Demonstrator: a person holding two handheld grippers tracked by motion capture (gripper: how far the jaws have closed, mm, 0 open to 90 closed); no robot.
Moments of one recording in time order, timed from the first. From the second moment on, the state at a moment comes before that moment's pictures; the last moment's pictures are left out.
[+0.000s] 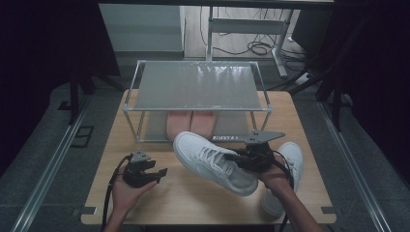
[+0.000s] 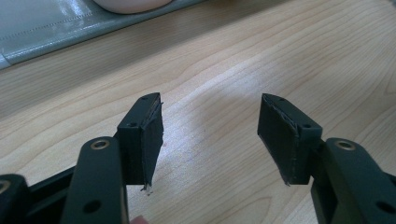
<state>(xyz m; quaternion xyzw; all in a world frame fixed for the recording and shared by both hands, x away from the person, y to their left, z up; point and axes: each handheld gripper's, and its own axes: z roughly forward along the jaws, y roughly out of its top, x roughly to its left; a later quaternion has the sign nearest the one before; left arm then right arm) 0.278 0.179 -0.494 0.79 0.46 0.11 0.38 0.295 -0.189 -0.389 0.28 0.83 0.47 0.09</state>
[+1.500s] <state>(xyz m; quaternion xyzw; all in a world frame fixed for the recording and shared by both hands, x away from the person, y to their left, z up) 0.277 0.184 -0.489 0.79 0.45 0.09 0.40 0.325 -0.142 -0.336 0.26 0.81 0.52 0.09</state>
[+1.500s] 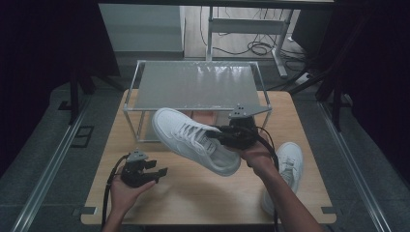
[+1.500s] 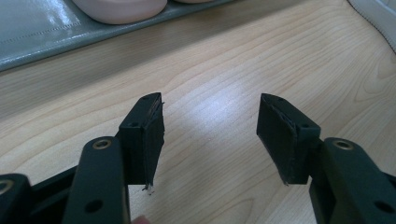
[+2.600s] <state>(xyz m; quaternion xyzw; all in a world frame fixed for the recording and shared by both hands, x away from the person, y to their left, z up) 0.274 0.184 -0.485 0.78 0.46 0.10 0.42 0.373 -0.133 -0.300 0.32 0.77 0.54 0.12</state>
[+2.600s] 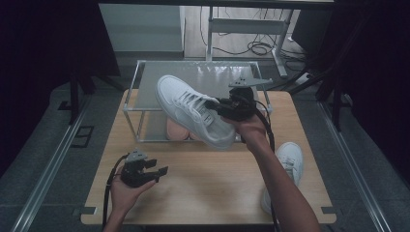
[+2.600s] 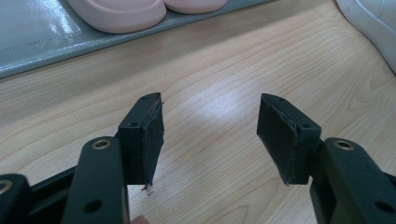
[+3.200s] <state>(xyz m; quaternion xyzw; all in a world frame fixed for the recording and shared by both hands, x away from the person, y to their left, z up) 0.274 0.185 -0.484 0.78 0.46 0.11 0.42 0.409 -0.124 -0.284 0.36 0.75 0.54 0.13</state>
